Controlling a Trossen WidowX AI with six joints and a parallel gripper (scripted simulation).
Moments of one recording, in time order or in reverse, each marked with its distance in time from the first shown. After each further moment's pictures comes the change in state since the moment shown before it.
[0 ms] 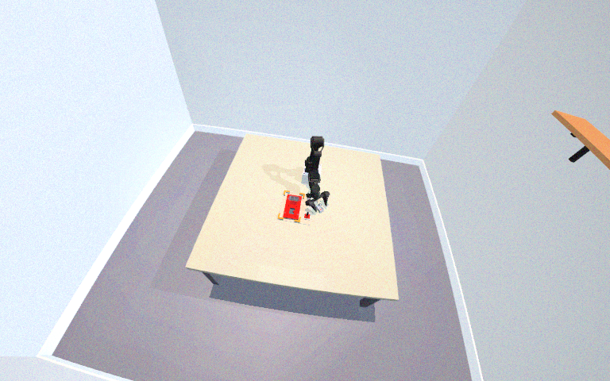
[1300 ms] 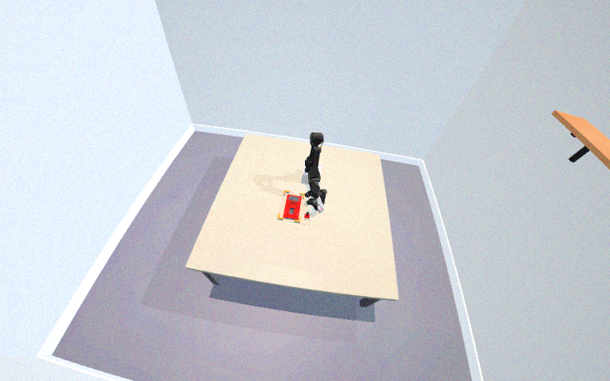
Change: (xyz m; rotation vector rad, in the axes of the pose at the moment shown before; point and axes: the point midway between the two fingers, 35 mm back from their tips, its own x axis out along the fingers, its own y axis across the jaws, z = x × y) arm -0.014 0.001 0.002 -0.357 -0.084 -0.035
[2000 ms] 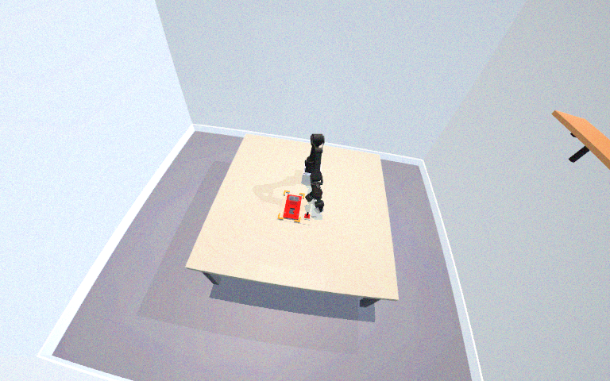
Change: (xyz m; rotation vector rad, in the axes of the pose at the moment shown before) arm 0.008 0.004 -0.004 -0.656 -0.110 -0.110
